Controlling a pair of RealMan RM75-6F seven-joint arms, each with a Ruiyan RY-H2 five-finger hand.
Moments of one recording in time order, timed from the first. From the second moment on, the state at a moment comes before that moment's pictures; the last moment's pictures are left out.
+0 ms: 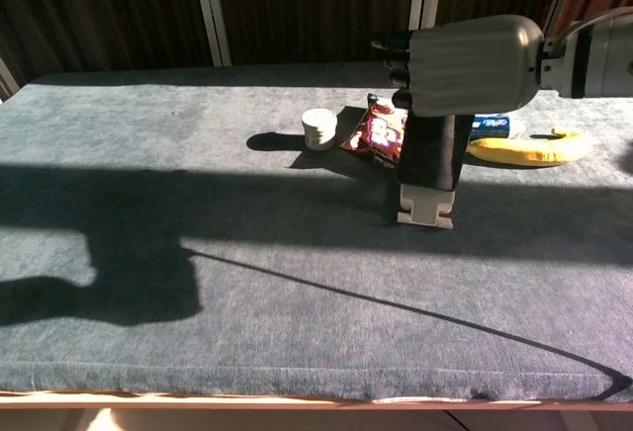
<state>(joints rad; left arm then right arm) -0.15 -1.10 0.08 -1.53 1.73 1.51 -0.14 0.94 -1.33 0.03 -1.22 -1.90 0.90 -1.11</state>
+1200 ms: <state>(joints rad) -0.14 -1.09 0.09 -1.53 1.74 1.51 -0.13 0.94 -1.42 0.01 -1.19 -1.87 0.83 -1.13</state>
